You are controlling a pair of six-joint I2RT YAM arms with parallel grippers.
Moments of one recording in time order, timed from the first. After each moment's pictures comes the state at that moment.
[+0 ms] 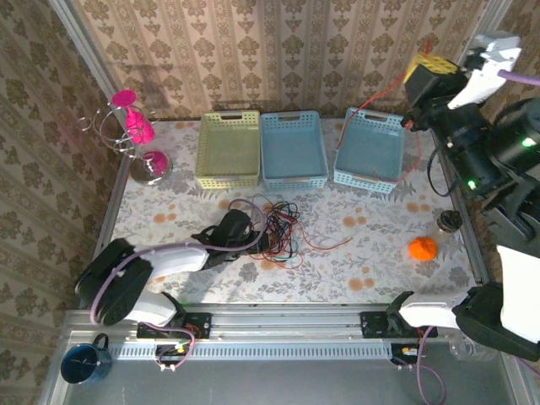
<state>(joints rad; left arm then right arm) -0.80 1.37 0.51 0.05 0.10 -0.72 0.63 1.26 2.25 -0.77 0.40 0.03</state>
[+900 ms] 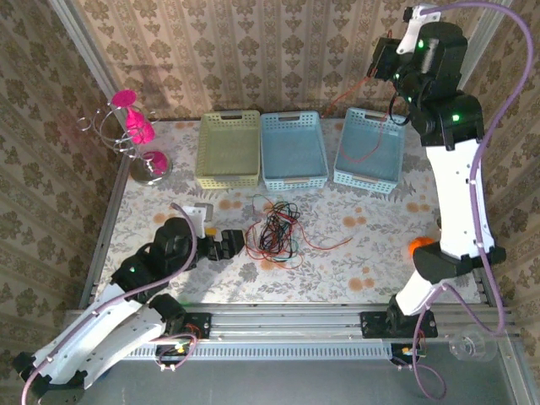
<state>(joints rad) -0.77 0.58 0.63 -0.60 0.03 -0.61 0.20 1.70 2.42 -0.85 0.15 0.25</state>
